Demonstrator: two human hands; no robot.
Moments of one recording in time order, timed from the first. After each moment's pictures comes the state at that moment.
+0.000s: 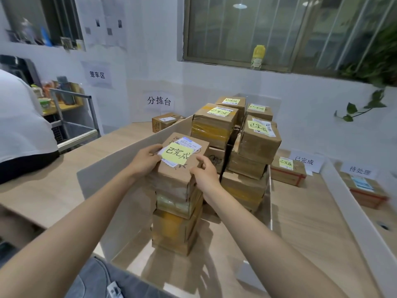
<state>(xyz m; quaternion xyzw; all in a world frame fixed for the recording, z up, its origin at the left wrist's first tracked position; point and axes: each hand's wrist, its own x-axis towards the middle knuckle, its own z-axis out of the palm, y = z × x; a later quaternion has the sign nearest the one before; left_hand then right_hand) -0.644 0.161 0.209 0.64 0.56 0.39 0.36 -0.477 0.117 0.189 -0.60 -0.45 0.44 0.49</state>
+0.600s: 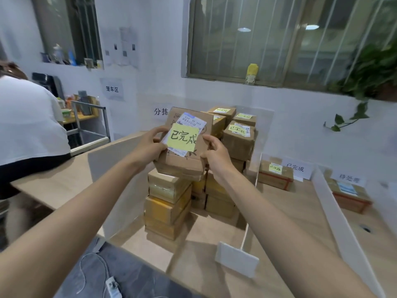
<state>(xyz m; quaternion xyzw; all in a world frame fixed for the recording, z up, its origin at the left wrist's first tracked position) -0.583 0.033 0.269 0.62 0.52 0.47 0.36 -0.396 0.028 0.249 -0.49 -0.53 0.44 0.54</state>
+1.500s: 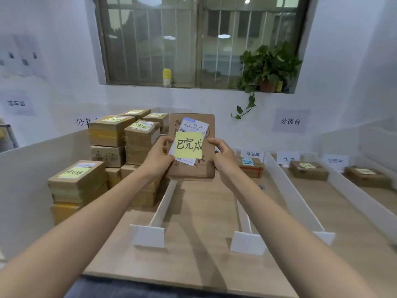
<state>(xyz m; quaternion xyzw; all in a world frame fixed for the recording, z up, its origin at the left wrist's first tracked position) -0.278 -0.121 0.264 0.73 0.40 0.43 0.35 -0.108 -0.180 0.262 -0.56 -0.44 0.33 0.63</state>
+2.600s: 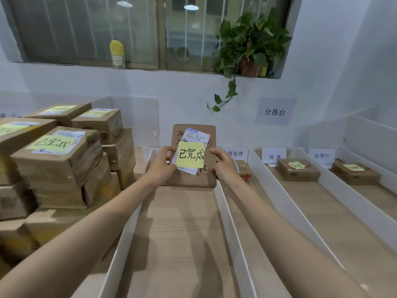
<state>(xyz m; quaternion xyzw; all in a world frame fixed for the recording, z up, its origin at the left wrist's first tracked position) -0.081 0.148 0.202 0.75 0.40 0.33 0.42 0.079 0.056 0.202 -0.63 -0.35 0.30 0.62</state>
